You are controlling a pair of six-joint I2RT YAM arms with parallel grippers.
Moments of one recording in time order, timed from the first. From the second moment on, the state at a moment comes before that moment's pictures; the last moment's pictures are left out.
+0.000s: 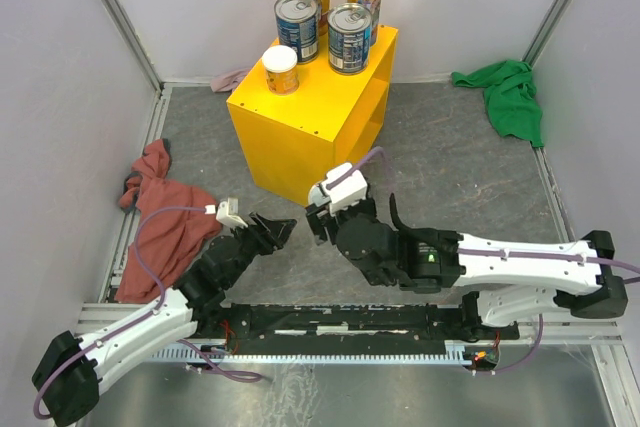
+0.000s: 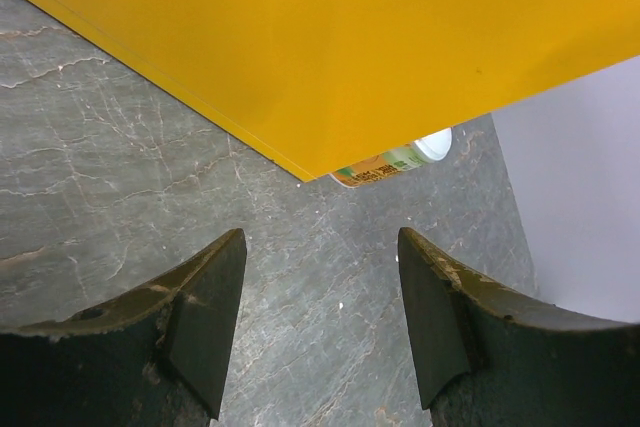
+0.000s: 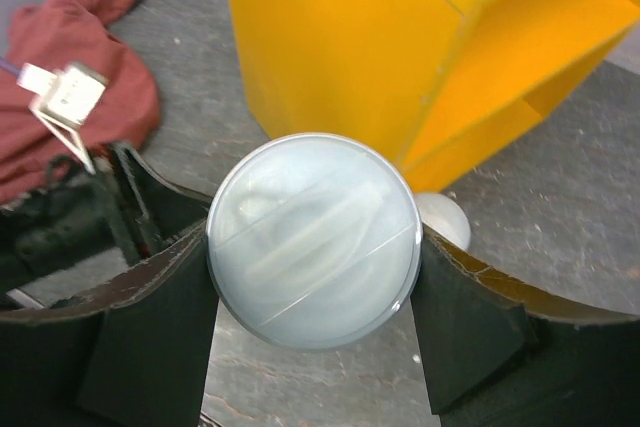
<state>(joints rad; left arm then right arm) -0.77 0.53 0.04 0.31 -0.29 -0.90 1.47 1.22 1.19 -0.35 0.97 0.27</state>
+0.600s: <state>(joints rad) -0.77 0.53 0.04 0.27 -0.29 -0.90 1.46 1.46 1.60 -0.31 0.90 0.05</state>
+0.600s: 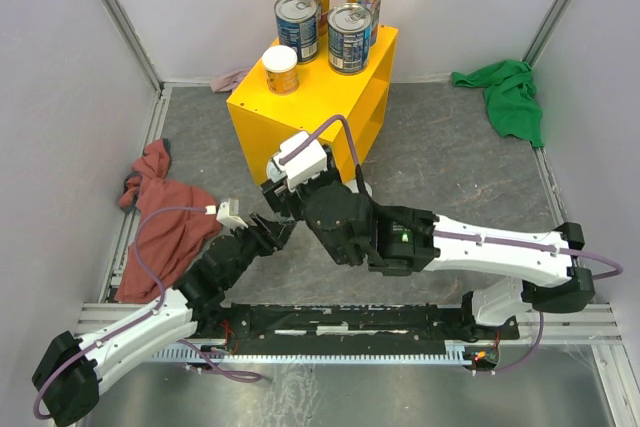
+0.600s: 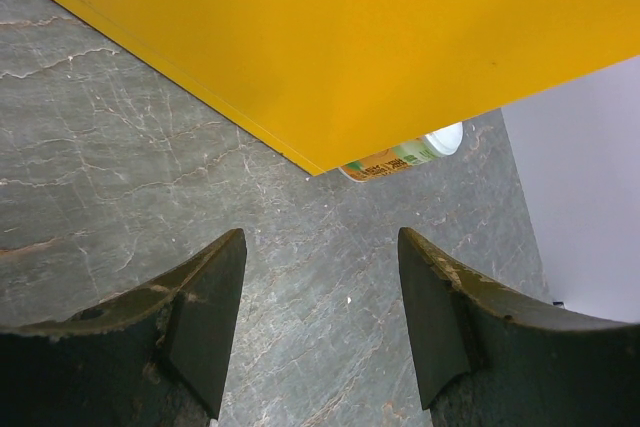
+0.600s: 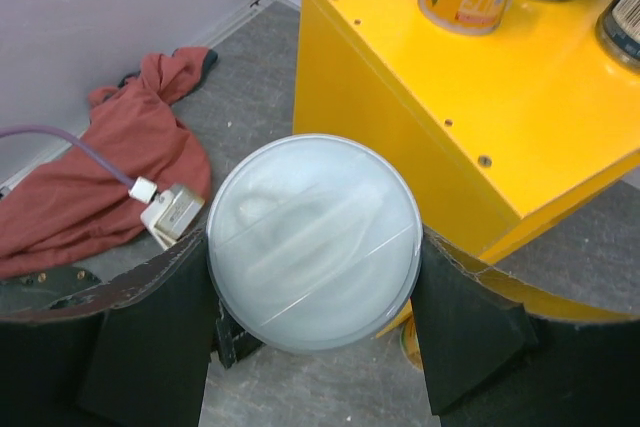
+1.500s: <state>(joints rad) -0.77 0.50 0.04 0.26 -0.29 -0.90 1.05 1.62 1.88 -0.38 0.71 0.07</state>
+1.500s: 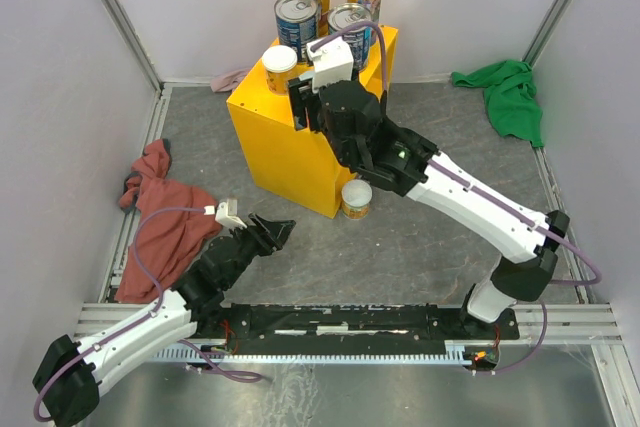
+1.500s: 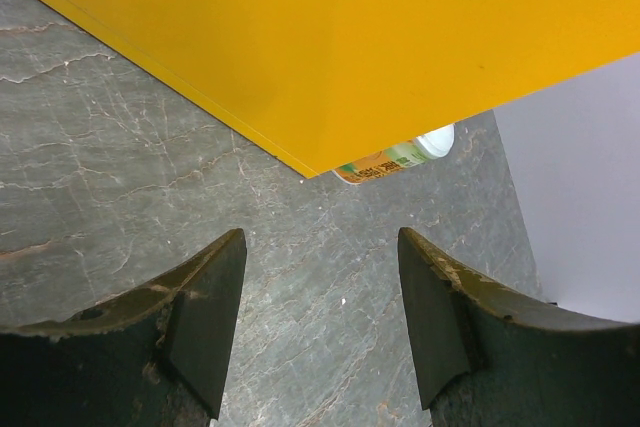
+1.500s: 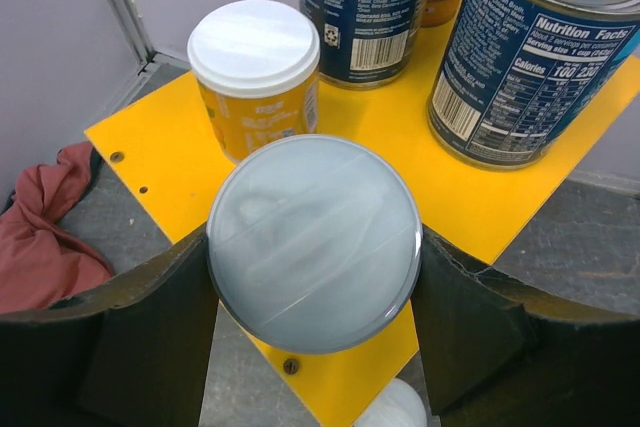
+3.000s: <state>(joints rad) -0.77 0.69 0.04 0.40 -0.28 -0.90 0.81 1.78 2.08 -0.54 0.53 0.23</state>
